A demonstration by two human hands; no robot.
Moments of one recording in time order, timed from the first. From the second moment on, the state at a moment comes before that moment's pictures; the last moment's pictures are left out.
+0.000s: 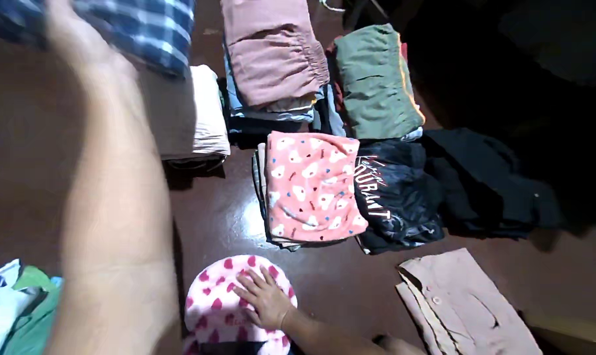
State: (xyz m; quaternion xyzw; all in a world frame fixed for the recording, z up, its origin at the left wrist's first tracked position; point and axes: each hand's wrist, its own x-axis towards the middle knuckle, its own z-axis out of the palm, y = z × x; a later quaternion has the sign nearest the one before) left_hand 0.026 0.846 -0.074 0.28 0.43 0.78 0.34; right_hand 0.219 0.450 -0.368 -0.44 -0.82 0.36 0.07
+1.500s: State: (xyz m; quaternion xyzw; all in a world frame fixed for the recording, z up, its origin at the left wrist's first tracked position) left_hand 0.051 0.879 -0.226 0.77 0.62 0.07 0.11; right_hand 0.213 0.447 -0.363 -0.46 -0.83 0.30 0.04
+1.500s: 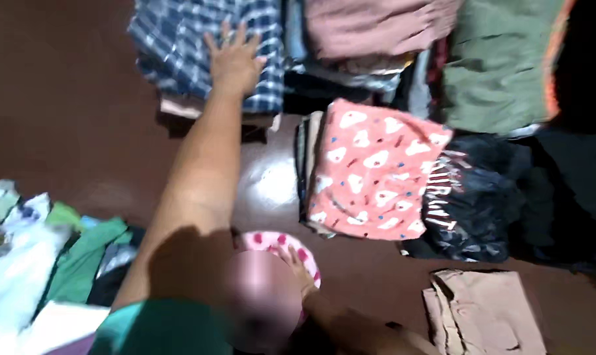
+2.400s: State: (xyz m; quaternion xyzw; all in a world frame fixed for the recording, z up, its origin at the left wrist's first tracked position) left_hand -0.048 0.188 -0.184 0.68 0.65 0.06 0.34; right_hand 0.276 0.283 -0.317 -0.43 -0.82 0.33 -0.21
